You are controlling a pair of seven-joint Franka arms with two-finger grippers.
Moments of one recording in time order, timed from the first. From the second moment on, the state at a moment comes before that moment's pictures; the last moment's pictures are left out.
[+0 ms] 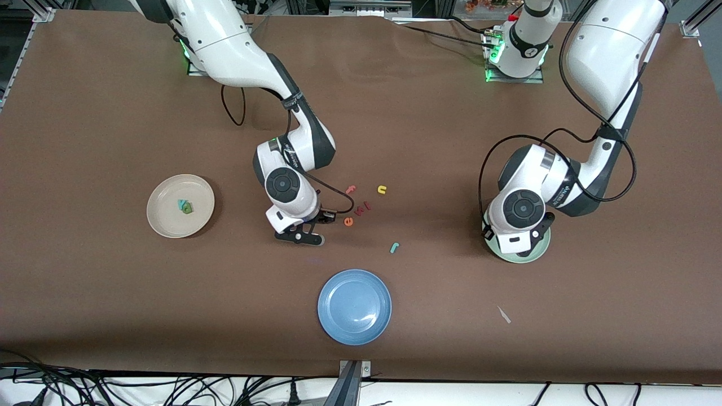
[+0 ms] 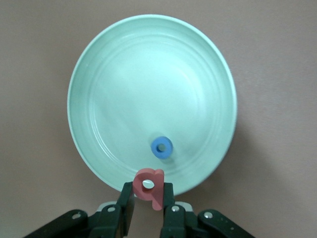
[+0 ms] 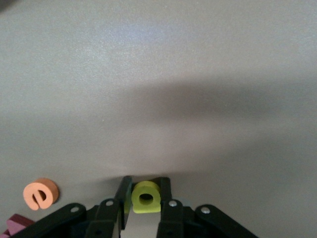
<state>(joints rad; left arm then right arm) -0.01 0.64 -0.32 -1.63 0.31 1.92 -1.38 0.71 0.84 -0.17 -1.47 0.27 2.27 0.56</state>
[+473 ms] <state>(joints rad) 0.12 0.62 -0.32 -1.74 0.31 1.95 -1.14 0.70 0.82 -0.34 -1.31 0.27 1.85 0.46</state>
